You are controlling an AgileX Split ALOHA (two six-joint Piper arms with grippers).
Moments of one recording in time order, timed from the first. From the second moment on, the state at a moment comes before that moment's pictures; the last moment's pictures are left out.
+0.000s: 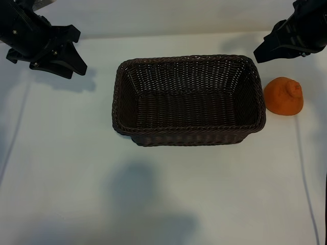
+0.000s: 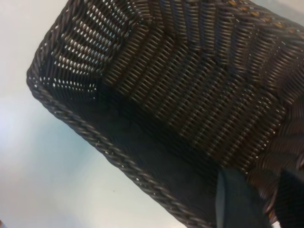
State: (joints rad) left arm -0.01 1.85 -1.53 -0.53 1.18 0.28; right arm -0.01 1.58 -1.33 0.62 1.02 -0.59
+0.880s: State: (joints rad) left arm -0.01 1.85 -1.53 -0.53 1.18 0.28; right arm -0.01 1.58 -1.33 0.28 1.00 -0.39
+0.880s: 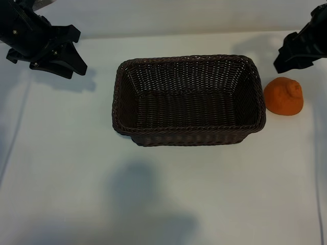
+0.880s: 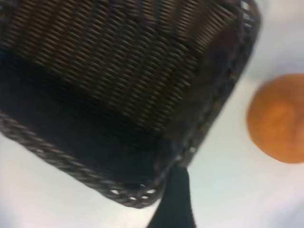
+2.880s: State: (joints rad) left arm -0.01 1.85 -1.53 -0.53 1.18 0.31; right arm -0.04 1.96 -1.33 0.08 0.77 -0.18
